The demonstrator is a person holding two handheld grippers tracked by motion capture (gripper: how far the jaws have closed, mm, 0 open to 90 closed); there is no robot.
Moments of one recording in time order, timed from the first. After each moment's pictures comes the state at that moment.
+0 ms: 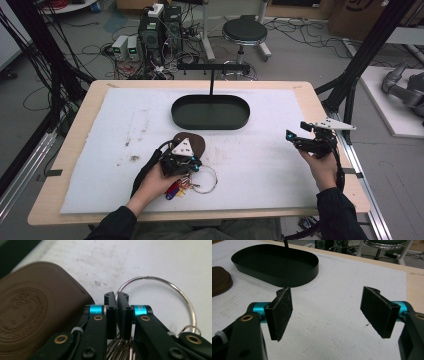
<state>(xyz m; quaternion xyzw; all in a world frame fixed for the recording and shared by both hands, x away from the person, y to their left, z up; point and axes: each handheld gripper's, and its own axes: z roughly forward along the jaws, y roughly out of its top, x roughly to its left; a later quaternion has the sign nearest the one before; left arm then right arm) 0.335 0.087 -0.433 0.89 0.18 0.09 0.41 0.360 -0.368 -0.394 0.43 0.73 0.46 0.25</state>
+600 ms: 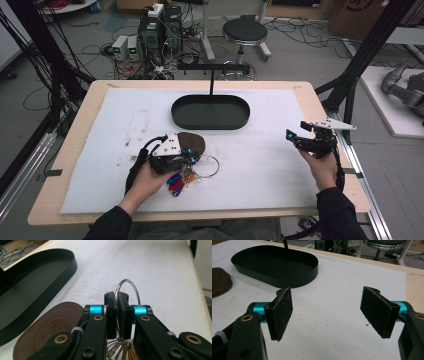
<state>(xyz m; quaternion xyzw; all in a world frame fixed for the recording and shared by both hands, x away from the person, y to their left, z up) 0.318 0.108 -0.400 0.85 0.13 0.14 0.49 0.361 -0.369 -0.394 0.43 0.73 0.46 0.25</state>
